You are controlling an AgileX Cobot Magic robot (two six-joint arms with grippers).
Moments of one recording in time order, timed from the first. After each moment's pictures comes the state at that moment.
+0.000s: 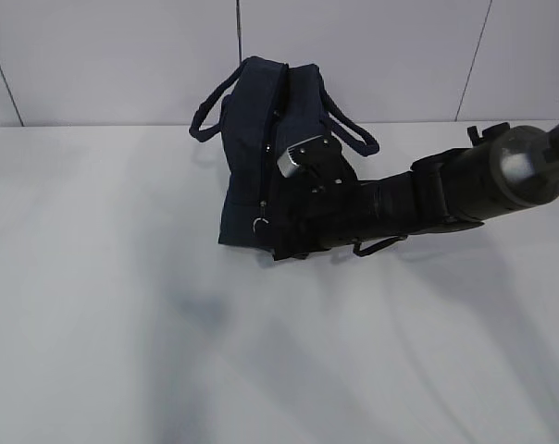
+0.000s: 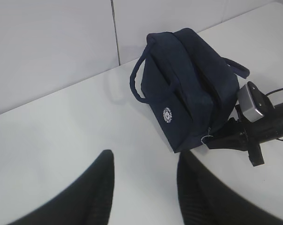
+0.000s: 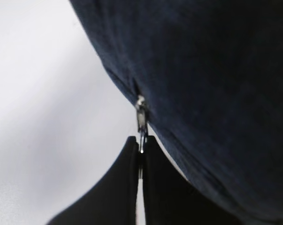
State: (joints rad) left arm -0.14 1.13 -1.28 -0.44 0.85 0.47; right arm 0.33 2.16 -1.23 1.81 0.60 -1.99
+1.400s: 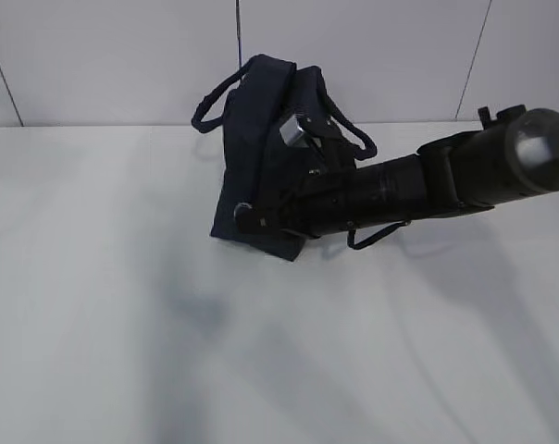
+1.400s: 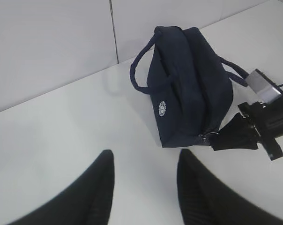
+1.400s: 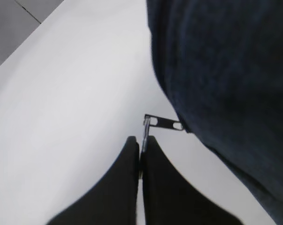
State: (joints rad) left arm -0.14 1.13 -1.28 -0.44 0.86 0.47; right arm 0.33 2.10 -1.23 1.73 0.77 -1.73
